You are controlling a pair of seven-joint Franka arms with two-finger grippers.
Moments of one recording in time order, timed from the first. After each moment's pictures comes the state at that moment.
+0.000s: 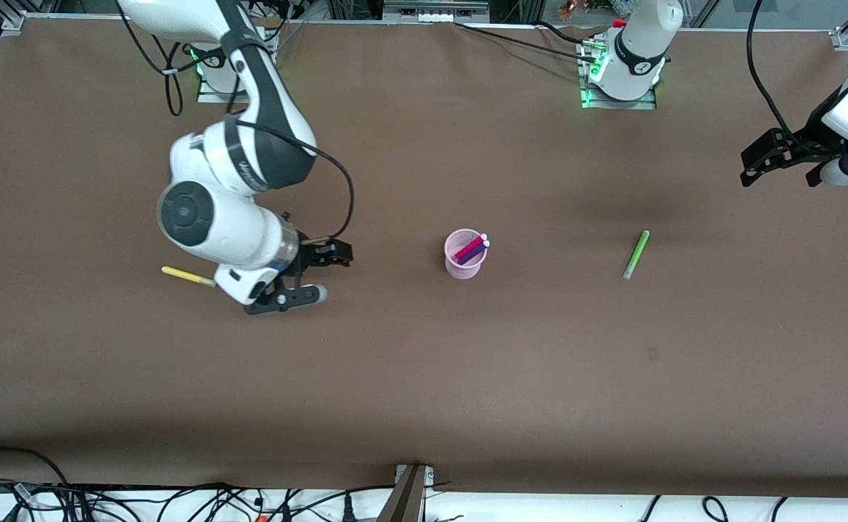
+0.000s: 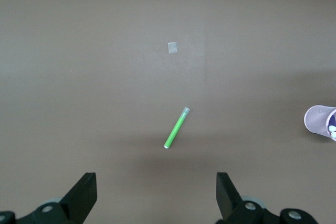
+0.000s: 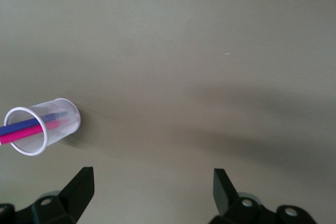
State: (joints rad) left arm 0.01 -0.09 -0.03 -1.73 0.03 1.68 -0.04; right arm 0.69 0.56 -0.39 -1.35 0.44 1.80 0.07
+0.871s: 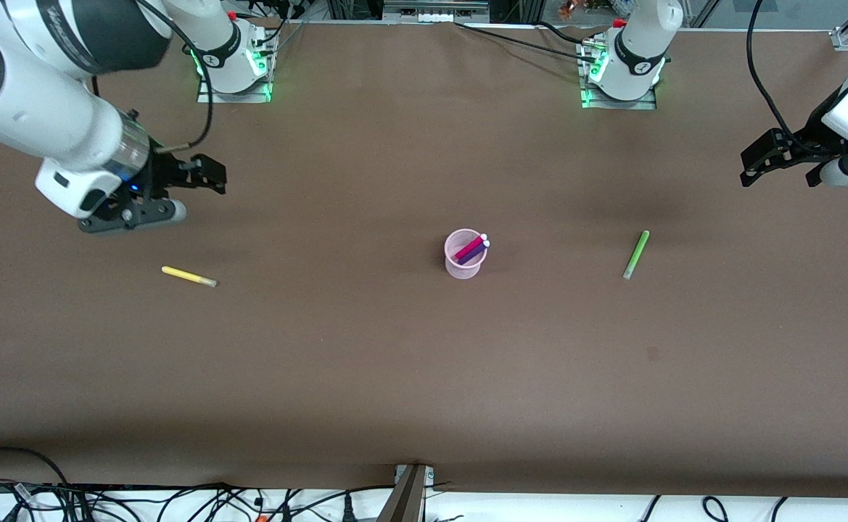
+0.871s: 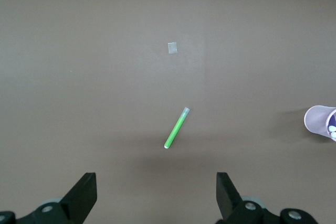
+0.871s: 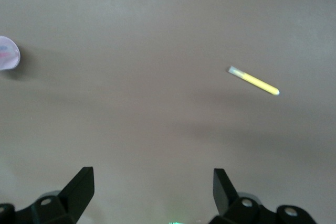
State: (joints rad) left arm 0.01 -0.08 -0.03 -1.72 0.03 1.68 -0.04; right arm 0.69 0.11 -0.47 -1.62 0.13 1.58 0.04
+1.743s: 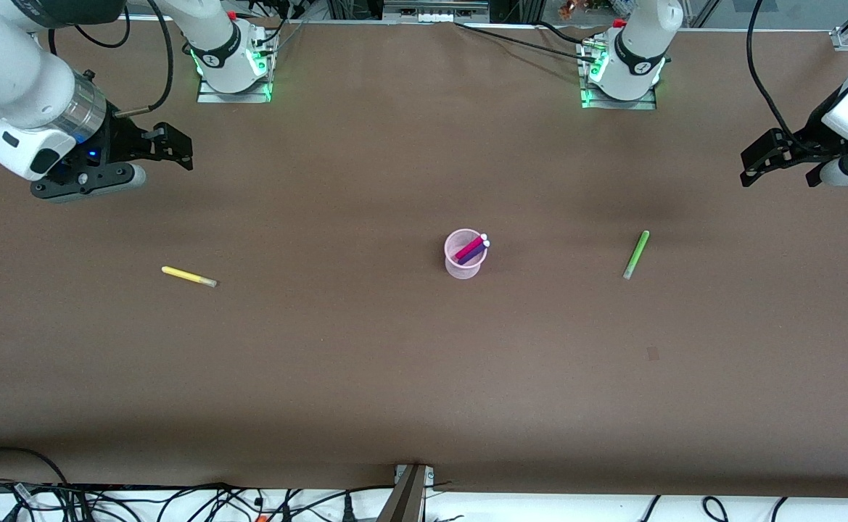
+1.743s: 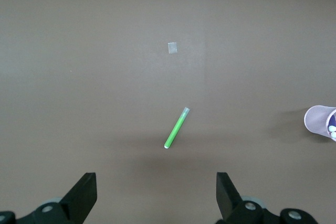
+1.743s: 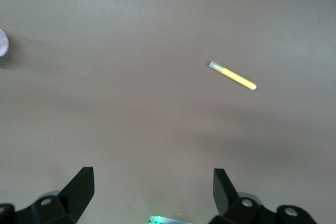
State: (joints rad) left arm 0.01 -0.08 -0.03 -1.72 0.03 1.68 -0.04; right arm 0.50 0.01 -0.30 -1.69 0.03 1.59 -0.01
